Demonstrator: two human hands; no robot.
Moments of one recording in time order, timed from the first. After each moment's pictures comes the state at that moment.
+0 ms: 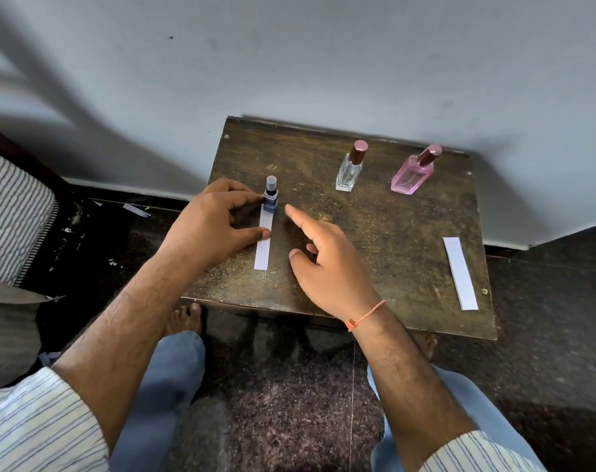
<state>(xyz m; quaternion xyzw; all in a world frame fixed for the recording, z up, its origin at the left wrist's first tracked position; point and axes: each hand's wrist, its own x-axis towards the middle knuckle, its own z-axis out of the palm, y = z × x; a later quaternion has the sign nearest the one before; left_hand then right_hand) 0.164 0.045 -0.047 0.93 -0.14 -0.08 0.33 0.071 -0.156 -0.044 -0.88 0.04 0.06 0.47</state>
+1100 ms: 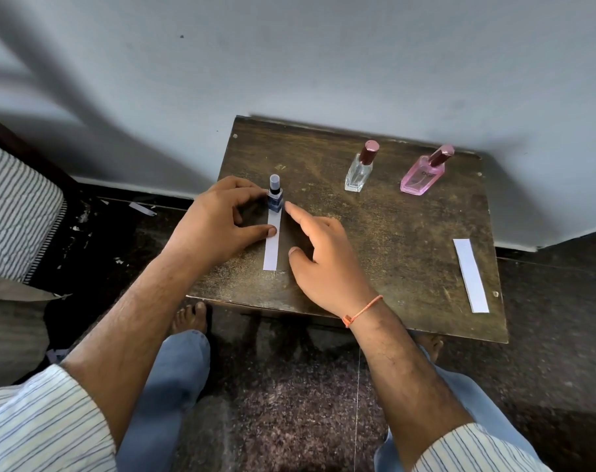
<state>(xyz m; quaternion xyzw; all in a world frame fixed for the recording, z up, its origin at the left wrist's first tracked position) 0.165 0.051 -0.044 0.92 -0.14 -0.08 0.35 0.082 -0.144 -0.046 -0.89 0.03 0.07 0.45</state>
